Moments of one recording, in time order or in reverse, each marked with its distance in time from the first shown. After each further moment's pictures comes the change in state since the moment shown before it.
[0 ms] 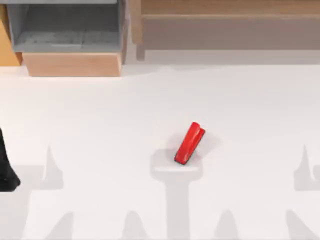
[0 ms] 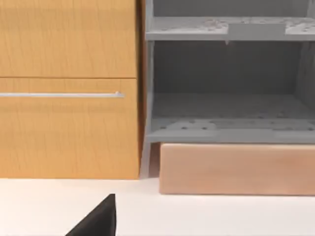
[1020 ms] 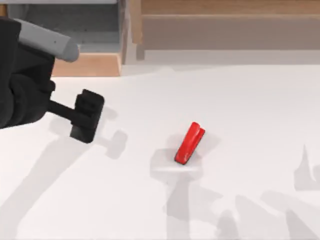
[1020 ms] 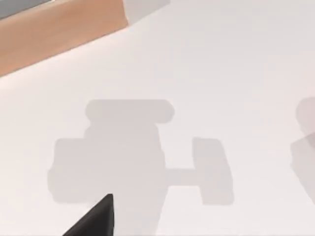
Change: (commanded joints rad) left arm -0.466 1.080 0.928 -0.613 -0.029 0.024; right arm 0.000 0.000 0.000 0.000 0.000 0.000
